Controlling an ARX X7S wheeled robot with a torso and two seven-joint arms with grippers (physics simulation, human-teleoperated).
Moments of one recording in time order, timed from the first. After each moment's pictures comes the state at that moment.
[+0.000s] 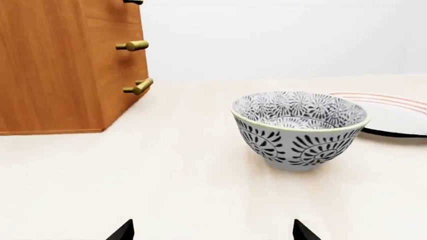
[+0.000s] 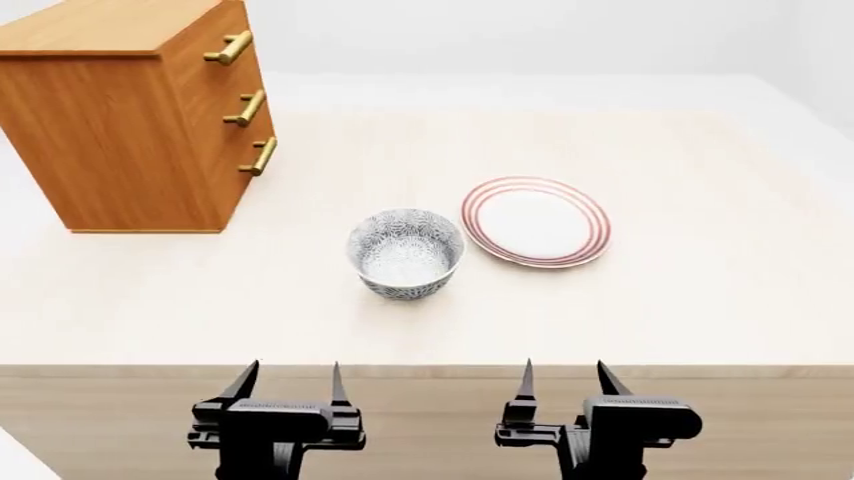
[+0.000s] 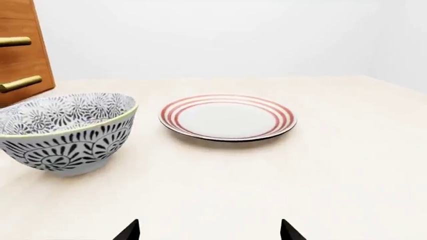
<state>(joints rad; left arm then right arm) 0.00 -0.06 0.08 -0.01 -0.03 0.01 -0.07 0.01 0.06 -0.06 0.02 0.07 0.01 0.09</state>
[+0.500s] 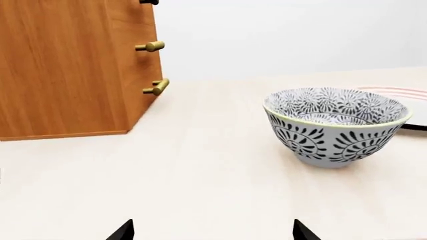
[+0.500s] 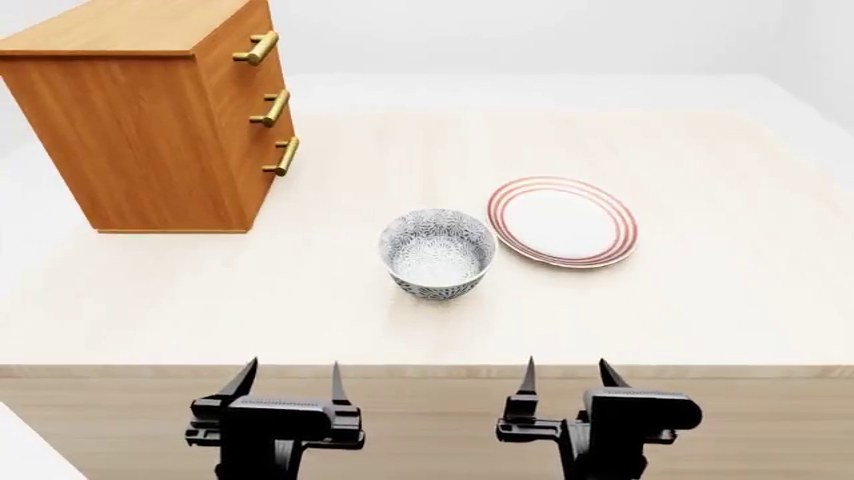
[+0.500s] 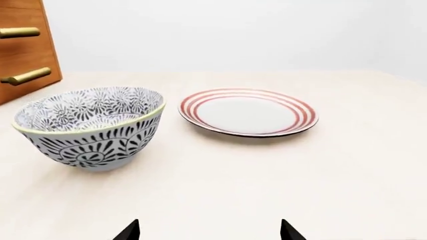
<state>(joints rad) 0.00 -0.10 0.12 0.02 -0.04 -0.04 -0.11 0.02 0.09 -0.10 -0.03 0.10 0.10 0.14</state>
